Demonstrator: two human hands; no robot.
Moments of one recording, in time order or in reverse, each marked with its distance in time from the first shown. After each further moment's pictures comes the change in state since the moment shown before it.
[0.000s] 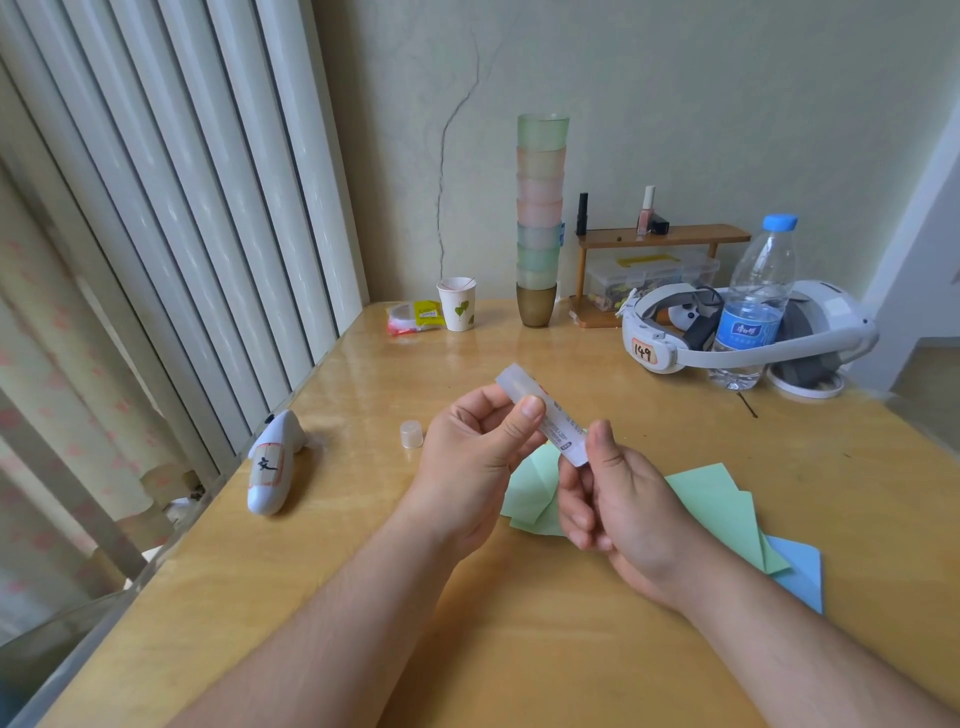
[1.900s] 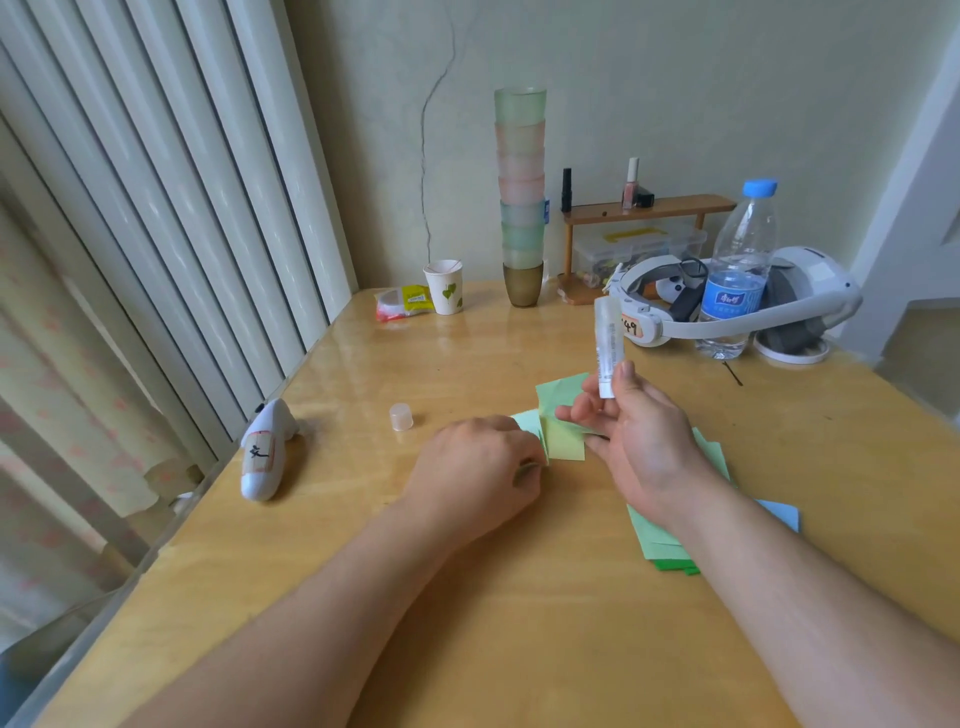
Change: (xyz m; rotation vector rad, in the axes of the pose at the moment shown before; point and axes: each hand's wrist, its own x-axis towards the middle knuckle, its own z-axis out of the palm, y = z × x) left_hand -0.003 -0.016 -0.013 1.790 -0.227 0.413; right_hand 0.030 -0.006 -0.027 0.183 0.332 0.007
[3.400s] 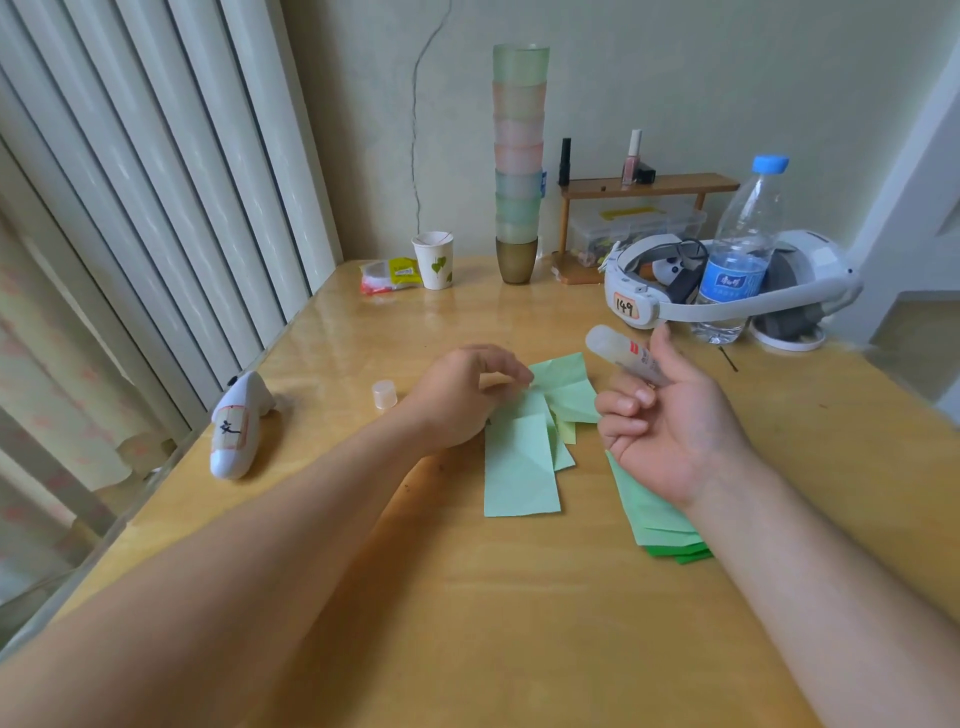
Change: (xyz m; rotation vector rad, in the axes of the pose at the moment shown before) left_hand 0.057 -0.045 0.018 -0.595 -0.167 -0.275; right_hand 0.005 -0.020 -0.022 0.496 -0.031 0.267
